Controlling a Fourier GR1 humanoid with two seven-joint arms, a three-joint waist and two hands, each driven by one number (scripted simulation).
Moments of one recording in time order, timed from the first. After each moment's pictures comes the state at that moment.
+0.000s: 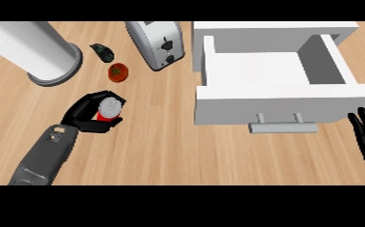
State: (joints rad) left arm -0.61 0.31 0.10 -0.28 -0.23 -0.48 -0.77; right arm 0.28 -0.03 -0.22 -2.14 -0.08 0.20 0.07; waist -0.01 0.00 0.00
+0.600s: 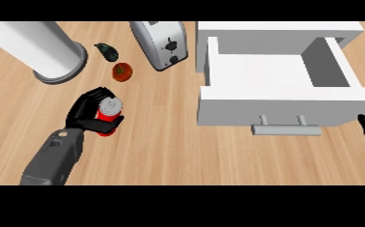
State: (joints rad) left arm -0.57 0.24 0.25 -0.34 -0.07 -0.33 -0.69; right arm 0.28 -0.03 -0.26 -2.16 -0.11 0.19 0.10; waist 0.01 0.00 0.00
